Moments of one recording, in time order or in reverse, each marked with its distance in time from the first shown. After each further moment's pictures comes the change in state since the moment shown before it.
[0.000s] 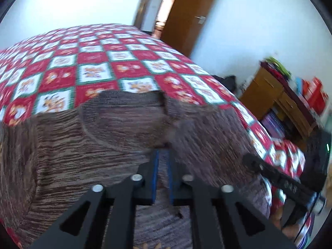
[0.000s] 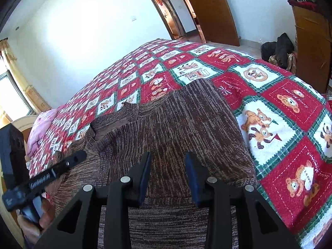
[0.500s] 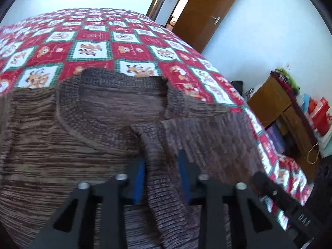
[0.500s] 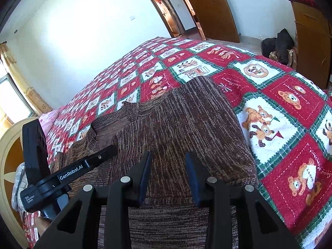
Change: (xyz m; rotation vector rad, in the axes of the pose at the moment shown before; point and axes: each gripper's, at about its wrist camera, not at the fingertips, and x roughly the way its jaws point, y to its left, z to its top) left arm 0.050 0.003 0.003 -0.176 0.023 0.001; right arm 0.003 -0.003 0.001 0.020 0.017 0.013
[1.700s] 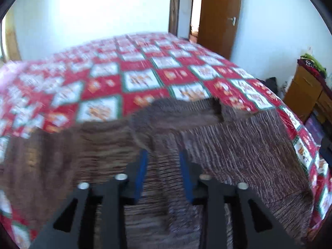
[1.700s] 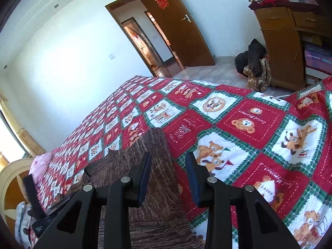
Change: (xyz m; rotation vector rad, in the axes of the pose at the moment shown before) left arm -0.052 0.017 0.000 0.174 -0.144 0.393; right arm -0.053 -0.038 0.015 0.154 -0.245 -0.065
